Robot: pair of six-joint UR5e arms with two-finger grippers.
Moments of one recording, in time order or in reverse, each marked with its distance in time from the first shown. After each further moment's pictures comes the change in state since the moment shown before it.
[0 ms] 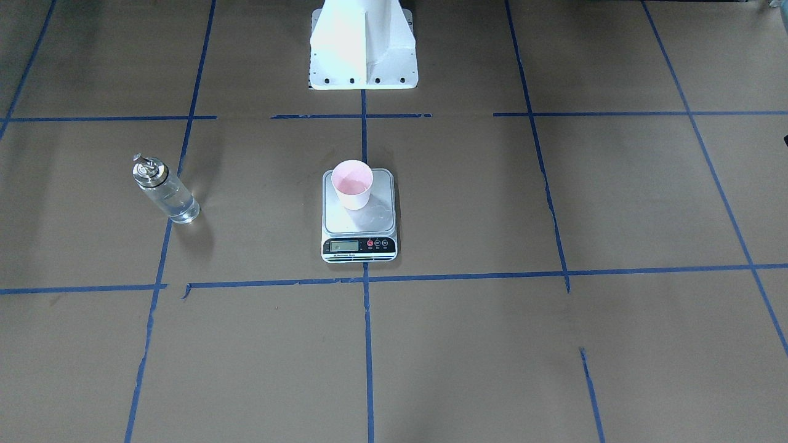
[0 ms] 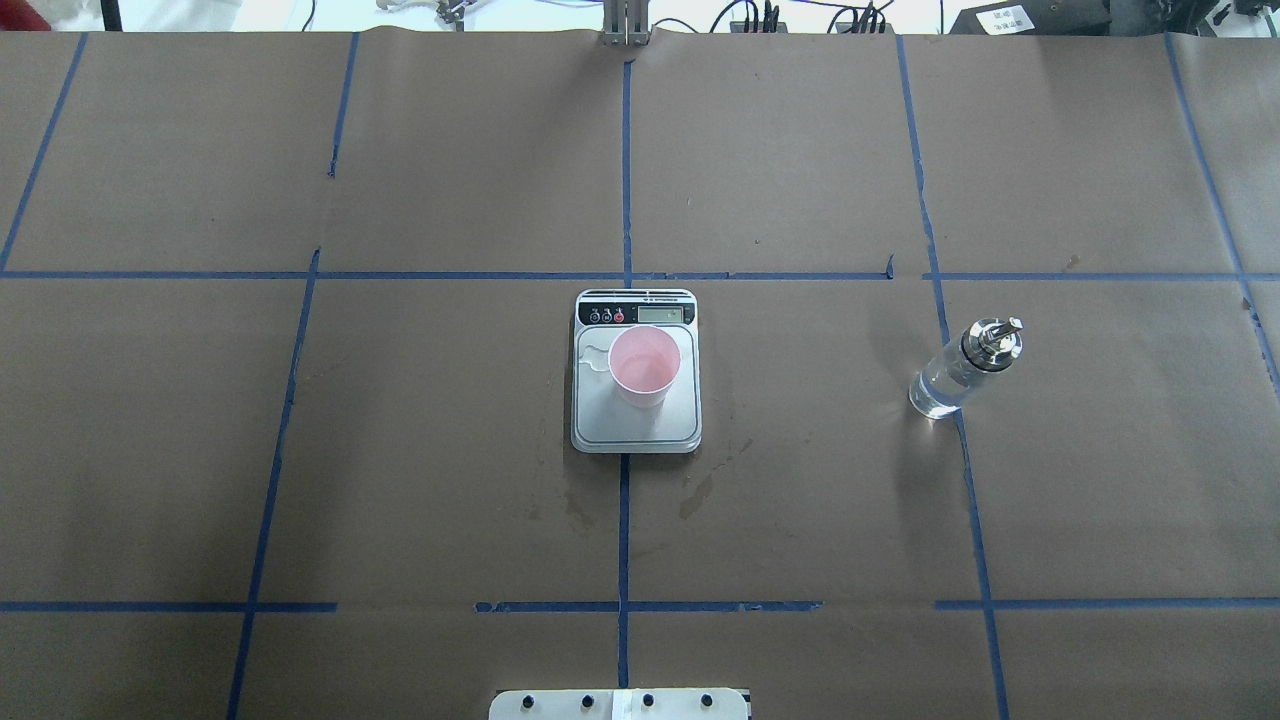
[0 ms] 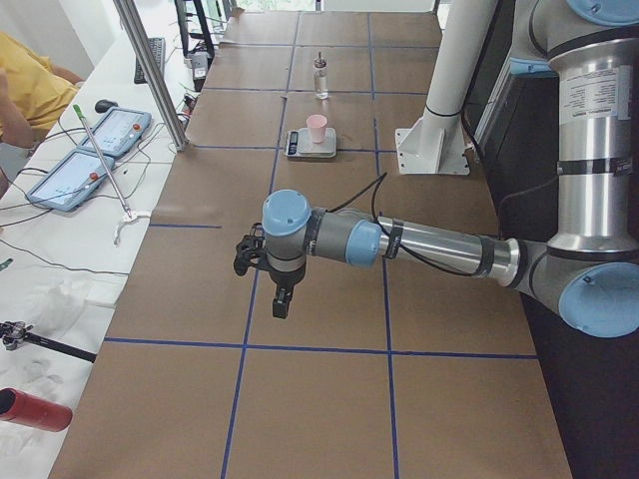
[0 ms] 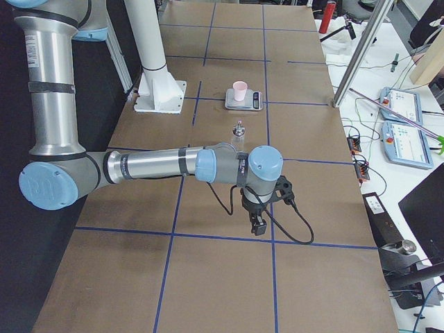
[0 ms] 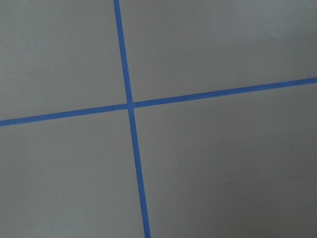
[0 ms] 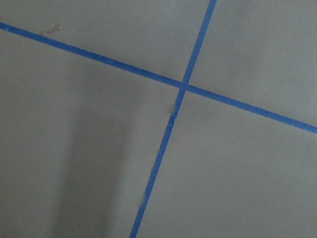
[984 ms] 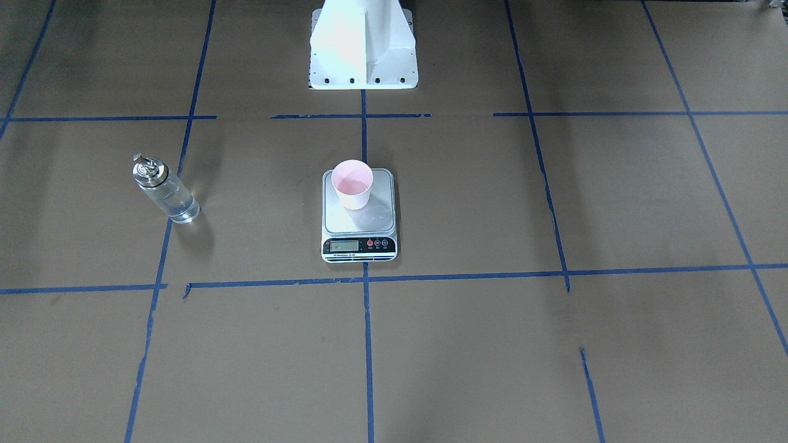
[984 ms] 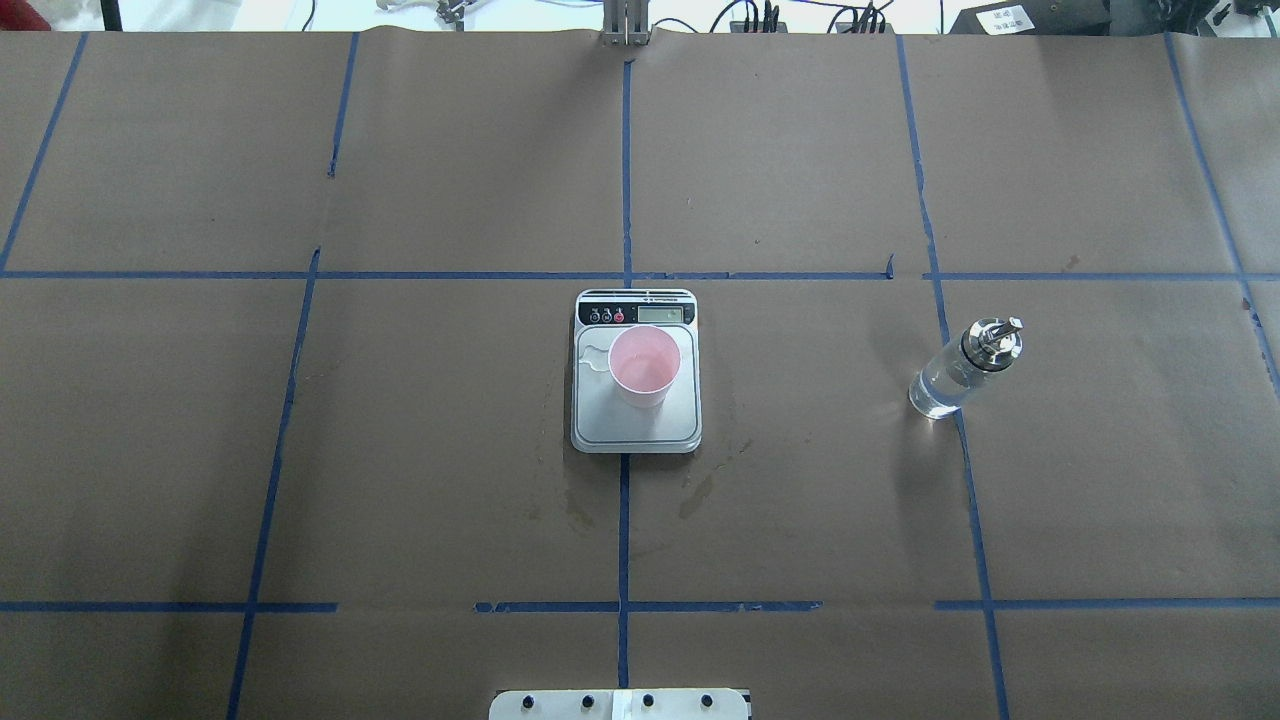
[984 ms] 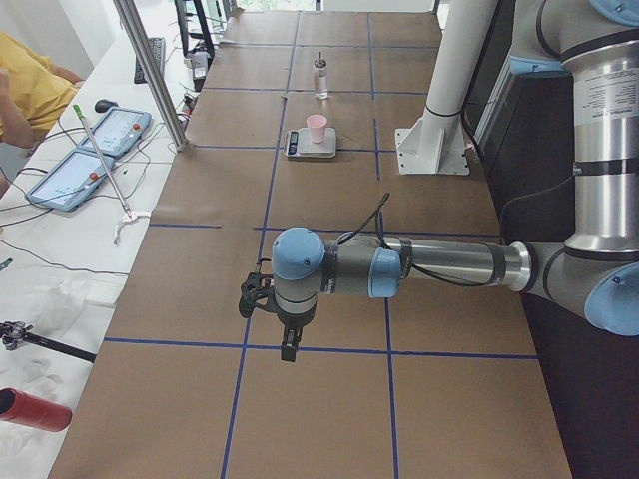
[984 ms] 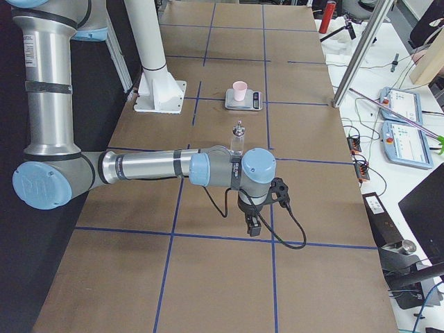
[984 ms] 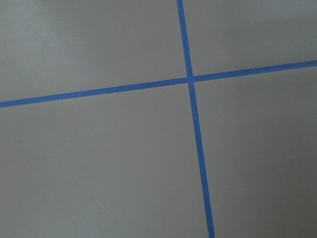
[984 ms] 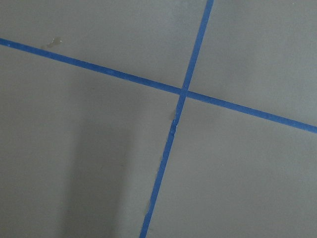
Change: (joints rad) left arm -0.124 0.030 0.048 0.021 0.023 0.105; right arm -0.003 -0.014 0.015 0.043 0.011 0.076
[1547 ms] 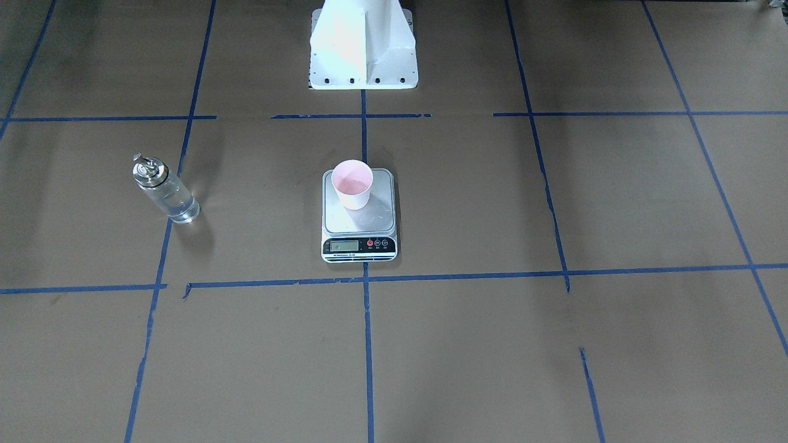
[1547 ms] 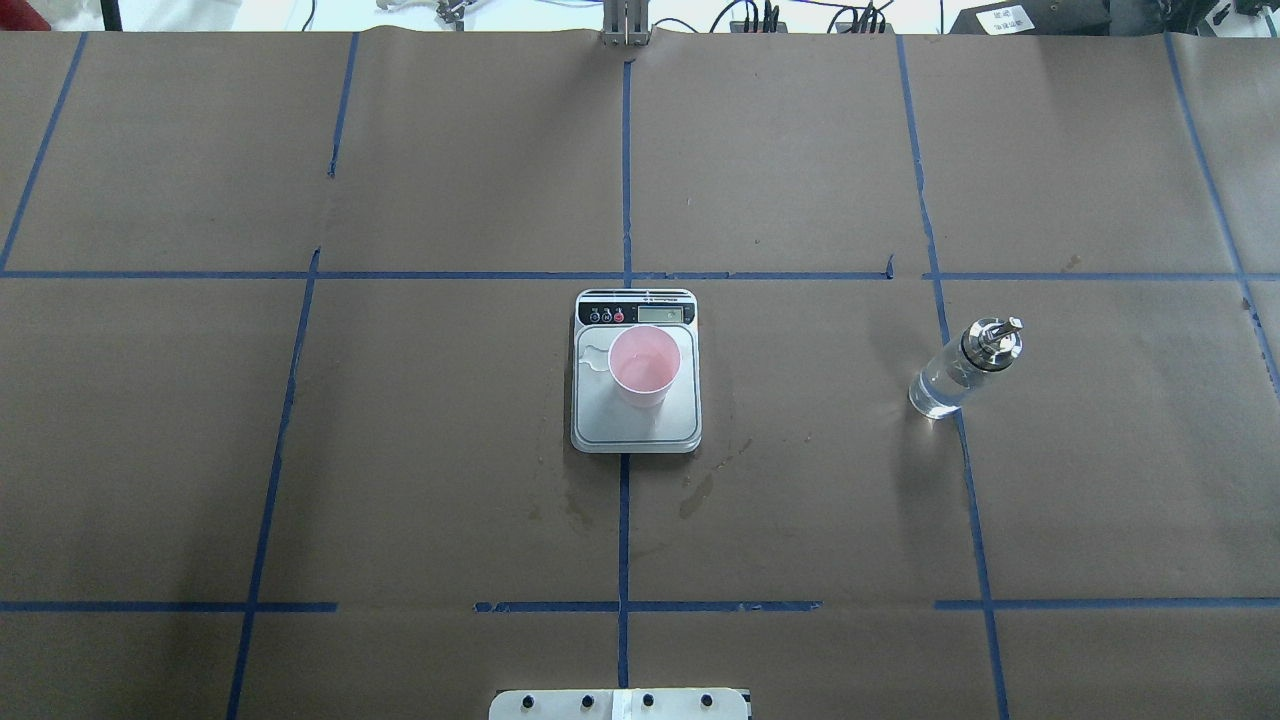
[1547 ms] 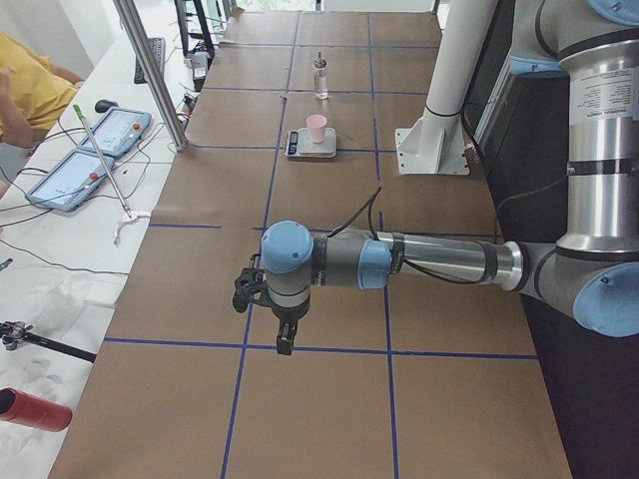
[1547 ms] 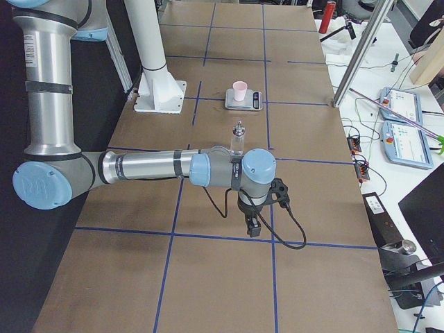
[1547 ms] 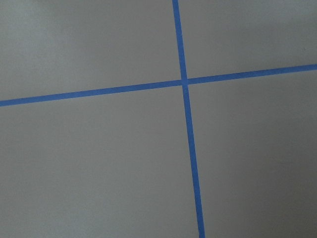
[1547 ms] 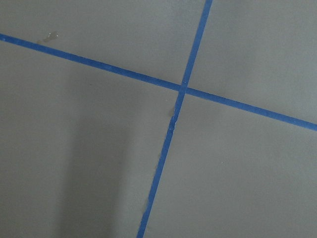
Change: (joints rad) left arm 0.012 -0.034 0.012 0.062 -0.015 -0.001; right arm -0.008 -0.002 -0.003 0.003 -0.008 0.002
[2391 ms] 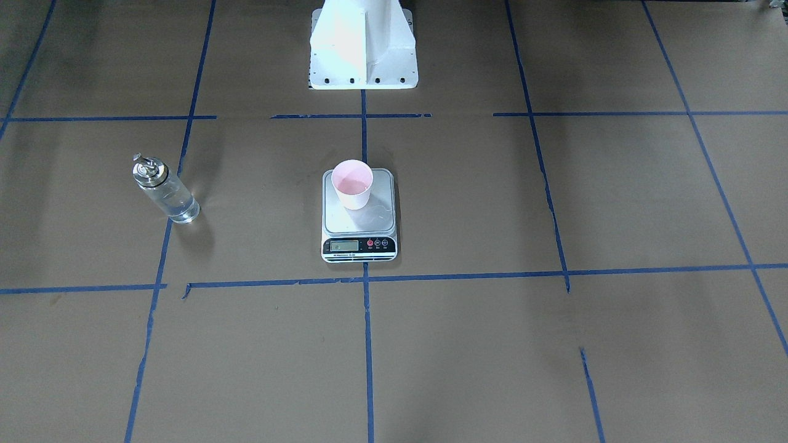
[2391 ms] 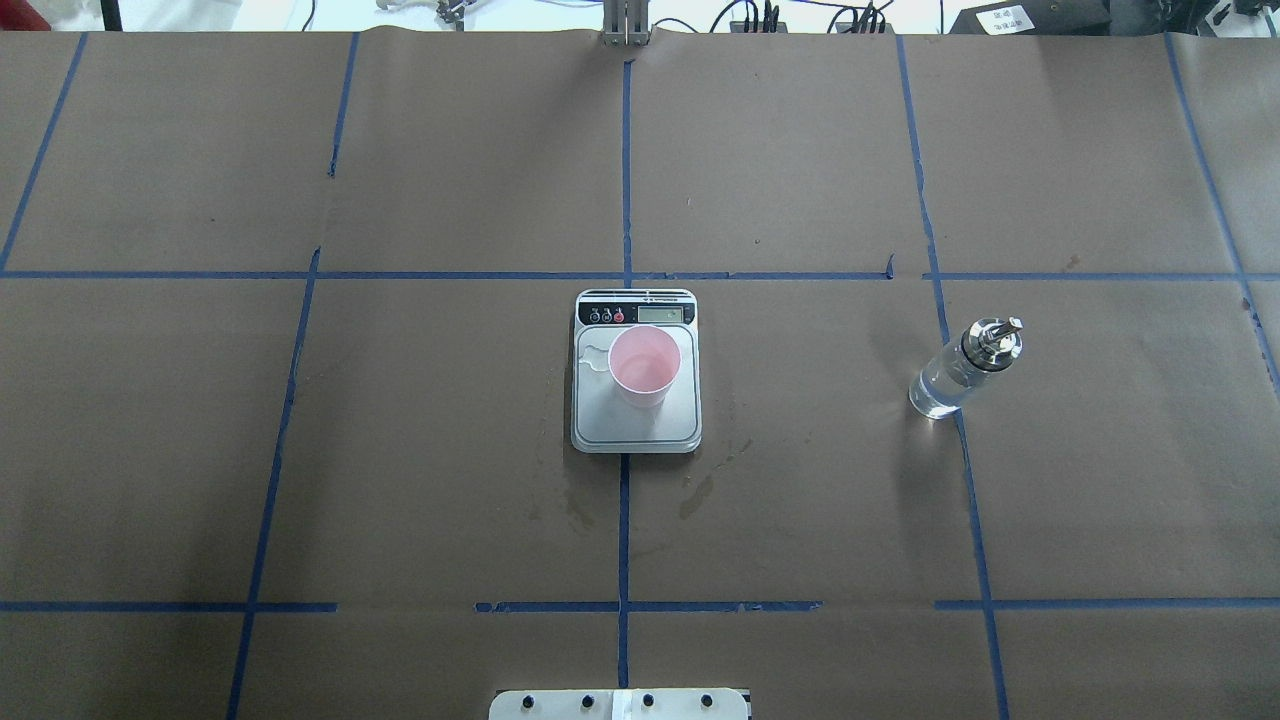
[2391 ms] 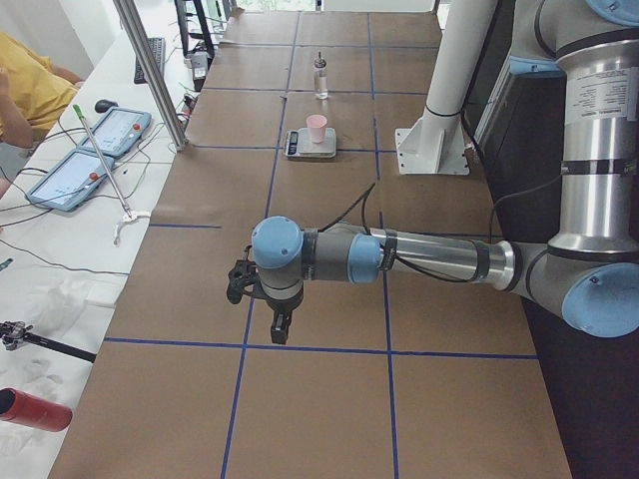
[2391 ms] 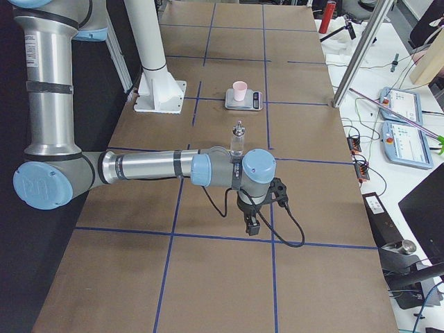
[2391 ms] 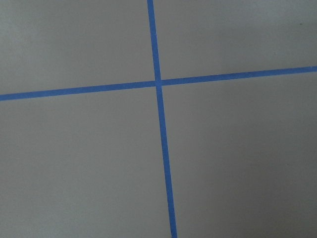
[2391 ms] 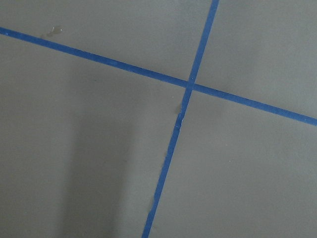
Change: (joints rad) left arm 0.011 -0.035 0.002 0.029 -0.044 0.001; right arm -0.022 -0.004 0.003 0.016 0.005 0.005
